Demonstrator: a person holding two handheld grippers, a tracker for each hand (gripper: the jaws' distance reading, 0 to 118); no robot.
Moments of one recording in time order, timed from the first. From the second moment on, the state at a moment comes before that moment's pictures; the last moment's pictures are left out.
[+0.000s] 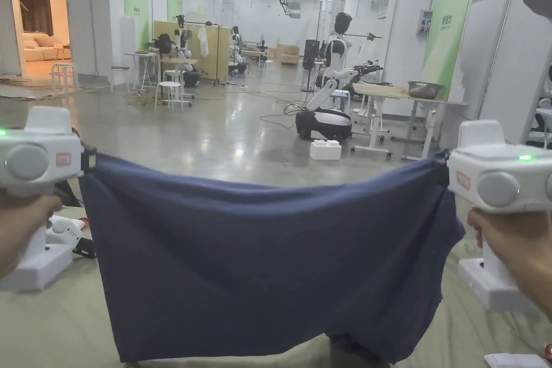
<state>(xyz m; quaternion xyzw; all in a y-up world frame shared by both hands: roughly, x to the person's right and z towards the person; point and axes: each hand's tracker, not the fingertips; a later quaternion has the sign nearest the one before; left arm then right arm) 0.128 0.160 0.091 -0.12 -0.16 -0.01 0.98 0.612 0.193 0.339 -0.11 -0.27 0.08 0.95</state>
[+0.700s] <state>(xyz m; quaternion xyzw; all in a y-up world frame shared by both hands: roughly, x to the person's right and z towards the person) 0.018 0.019 0.276 -0.20 -0.21 0.02 0.96 0.546 0.045 0.544 -0.22 -0.26 0.08 0.94</state>
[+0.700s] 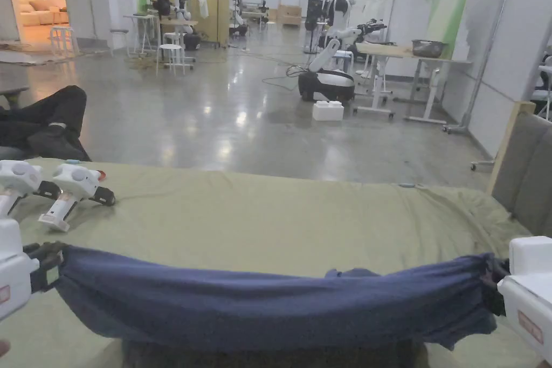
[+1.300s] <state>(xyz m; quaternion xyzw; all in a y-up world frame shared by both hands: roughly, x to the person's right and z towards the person) 0.015 -0.132 0.354 -0.43 -0.18 -0.10 0.88 0.522 -0.140 0.619 -0.48 -0.22 0.03 0.85</state>
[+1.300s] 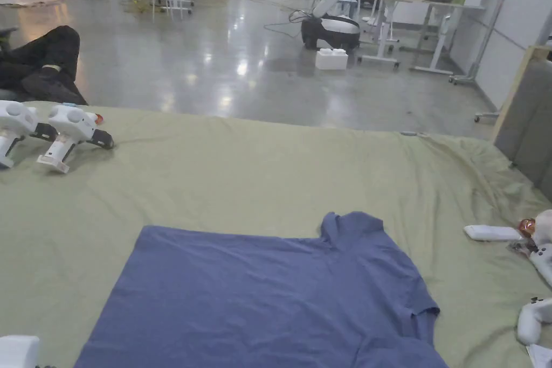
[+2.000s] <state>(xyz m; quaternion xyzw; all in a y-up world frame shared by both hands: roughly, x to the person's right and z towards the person) 0.103 -0.088 0.322 -0.26 -0.20 -0.06 0.94 0.489 -0.072 0.534 -0.22 -0.25 0.00 0.94</state>
